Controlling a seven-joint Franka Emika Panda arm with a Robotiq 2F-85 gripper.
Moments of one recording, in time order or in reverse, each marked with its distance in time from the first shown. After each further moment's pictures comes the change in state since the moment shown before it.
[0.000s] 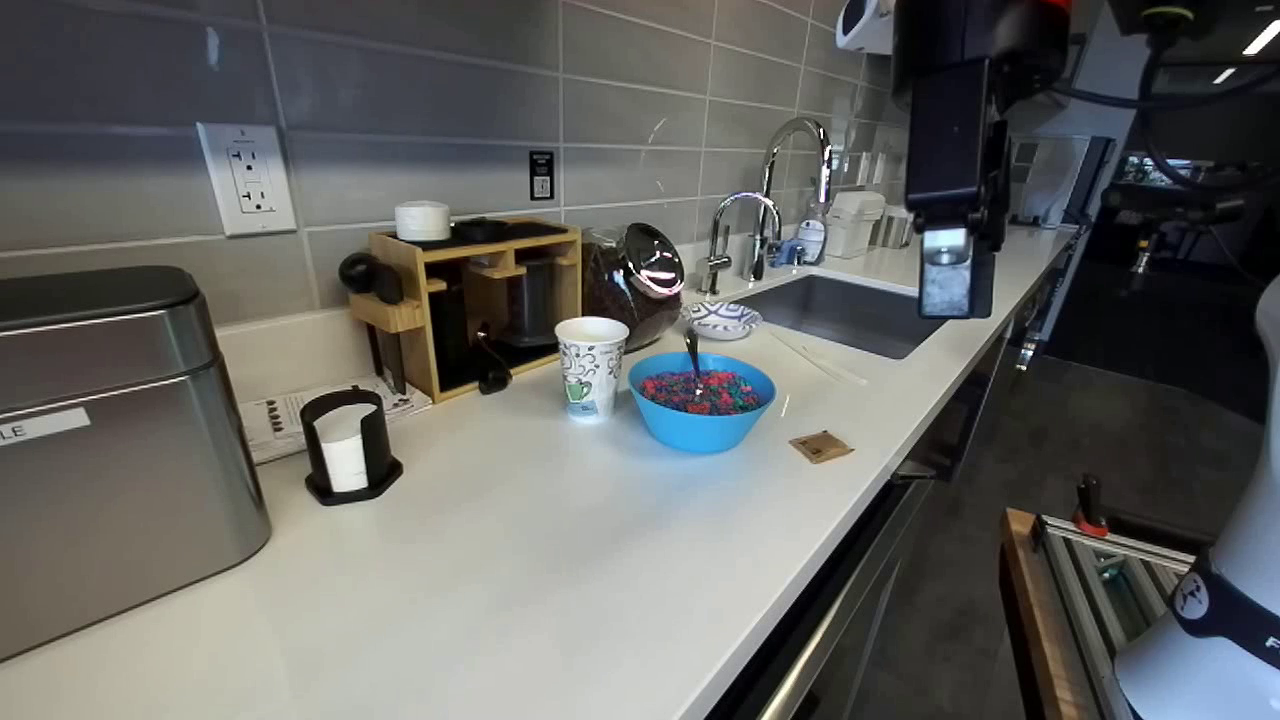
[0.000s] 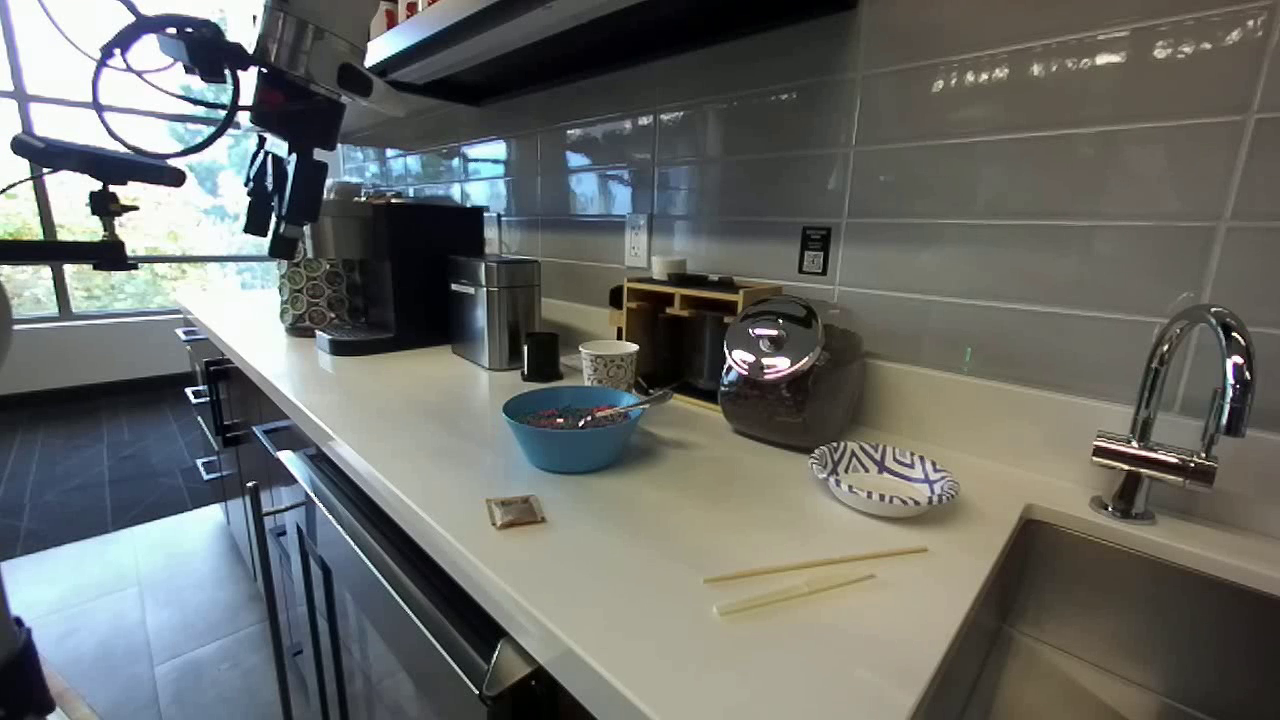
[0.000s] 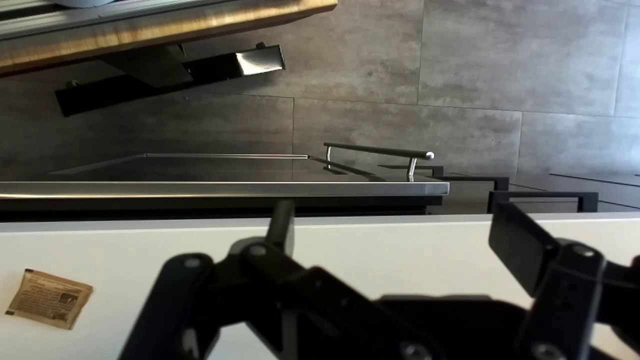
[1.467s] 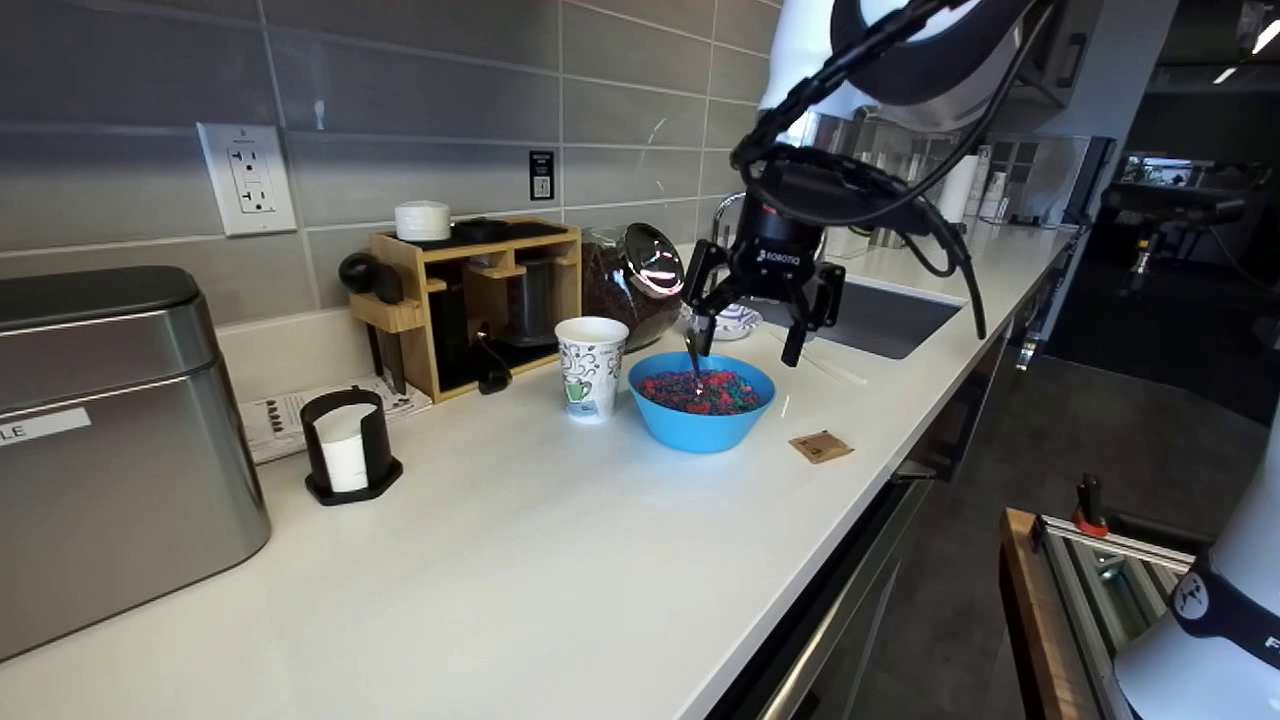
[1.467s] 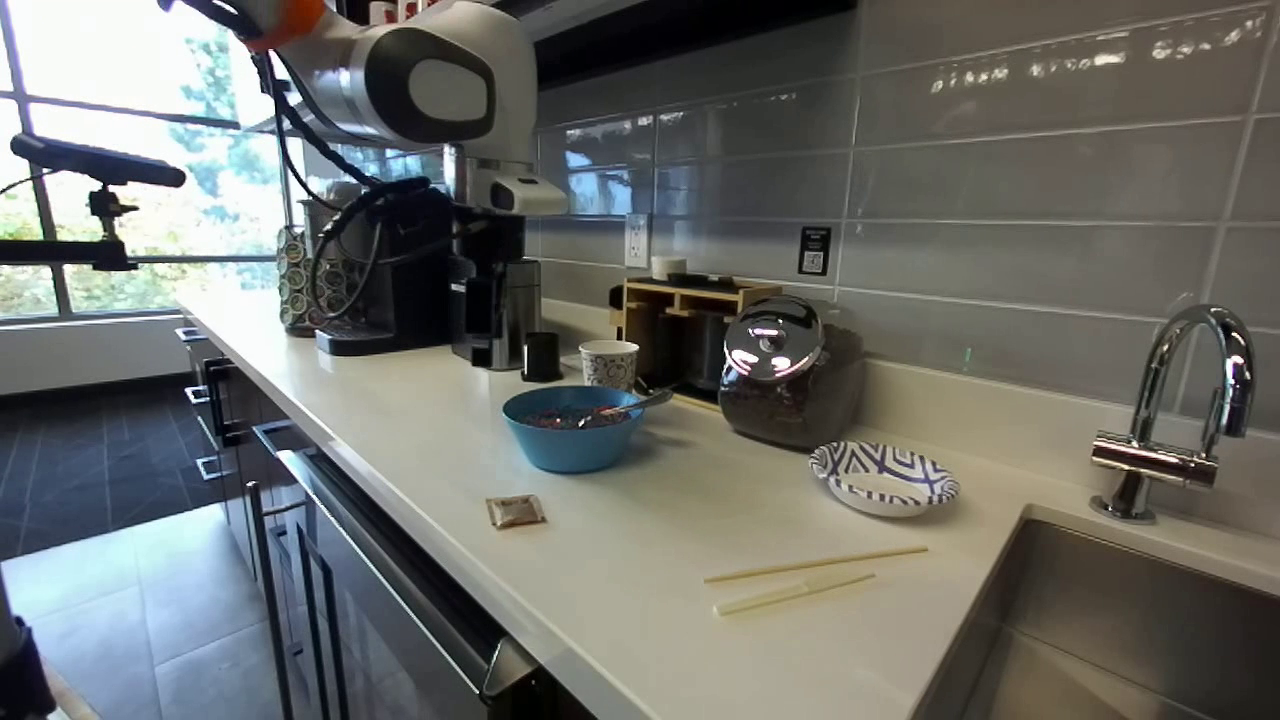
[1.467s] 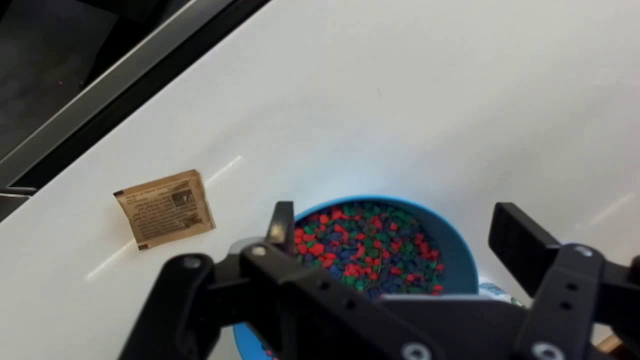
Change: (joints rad) arm -0.281 0.319 -0.030 -0.071 -0.148 0.574 0.360
